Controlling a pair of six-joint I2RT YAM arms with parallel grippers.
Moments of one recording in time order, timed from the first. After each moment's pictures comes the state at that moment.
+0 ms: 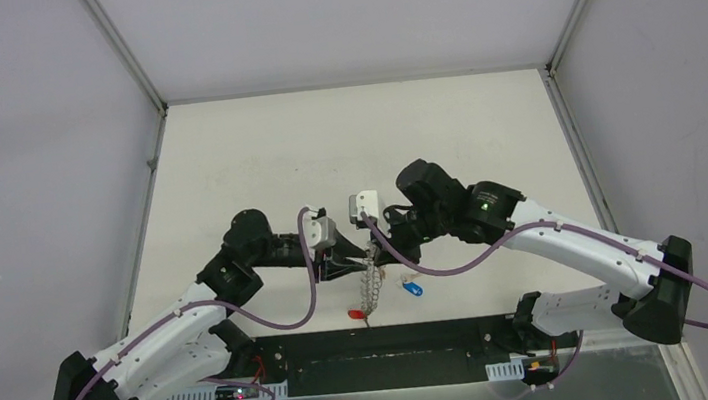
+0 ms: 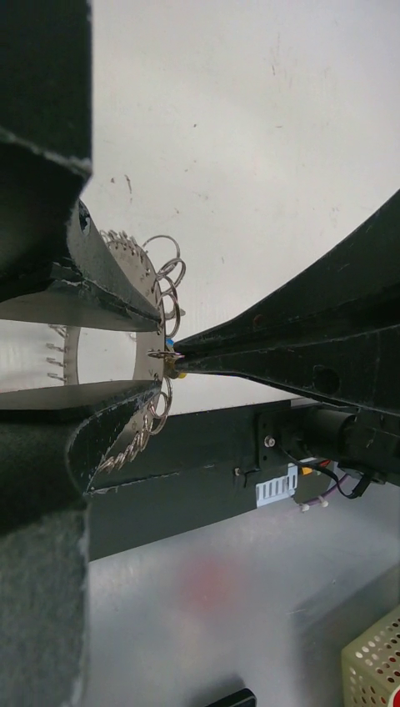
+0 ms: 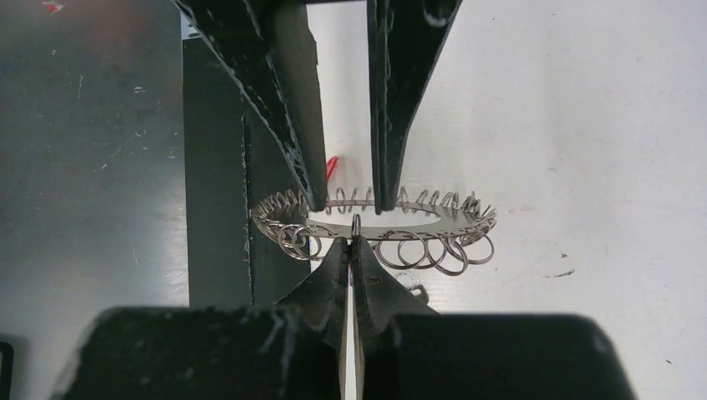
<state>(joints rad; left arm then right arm) -0.74 0.82 0.51 0.21 0.89 0.08 1.01 1.21 1.14 -0.71 -0.49 -0.29</state>
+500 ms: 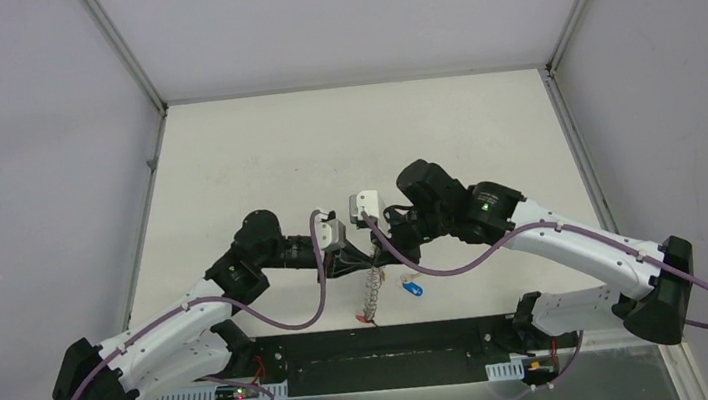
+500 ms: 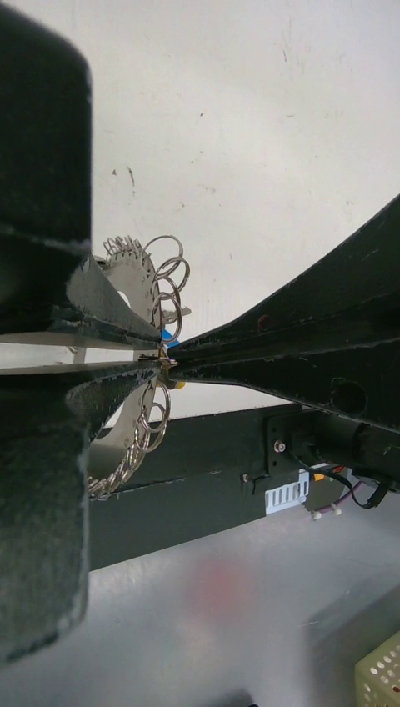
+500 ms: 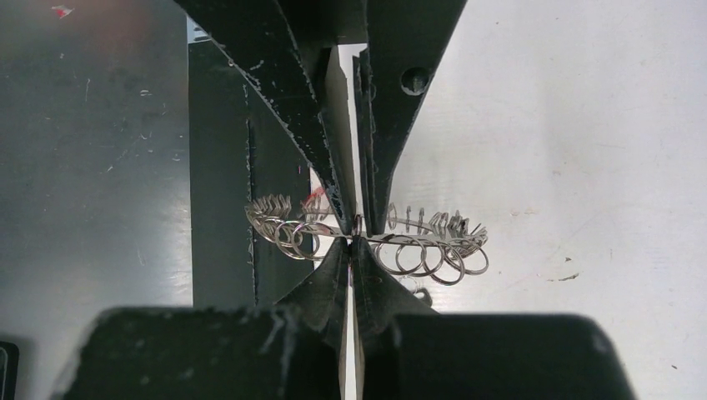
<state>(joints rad) -0.80 0.89 0.51 0.23 0.84 0.11 1.01 1.20 1.13 -0.70 -0.50 -0.29</state>
